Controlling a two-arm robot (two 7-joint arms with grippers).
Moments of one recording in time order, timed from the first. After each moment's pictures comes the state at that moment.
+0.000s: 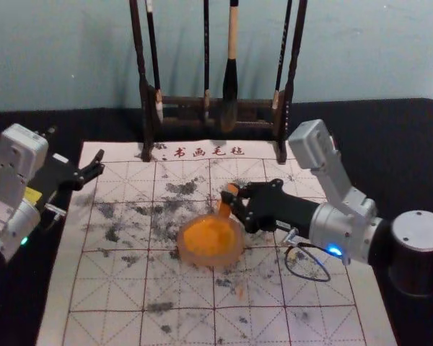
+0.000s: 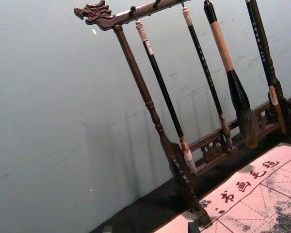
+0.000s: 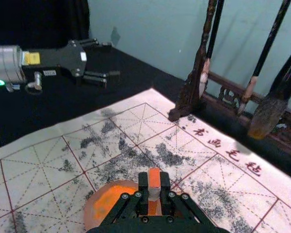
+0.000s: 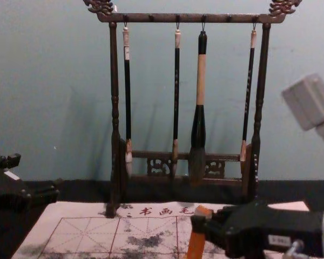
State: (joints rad) left arm -0.20 0.60 0.45 -1.41 -0.25 -0.12 0.03; right arm 0.24 0.43 -0.51 -1.53 0.33 0.21 0.47
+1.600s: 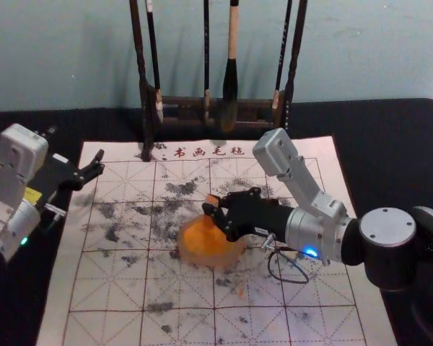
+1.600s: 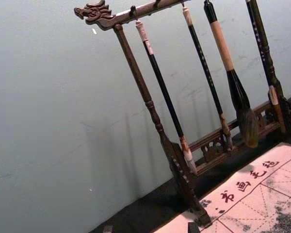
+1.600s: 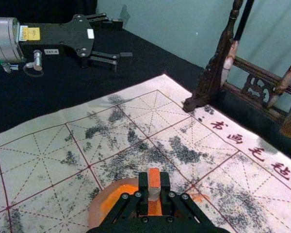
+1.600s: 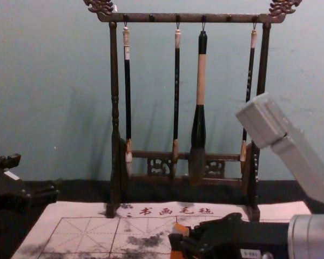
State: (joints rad) left arm -0.20 0.60 0.45 -1.41 -0.25 -0.12 0.03; right arm 0.31 0.37 -0.57 -1.44 0.26 0.24 0.48
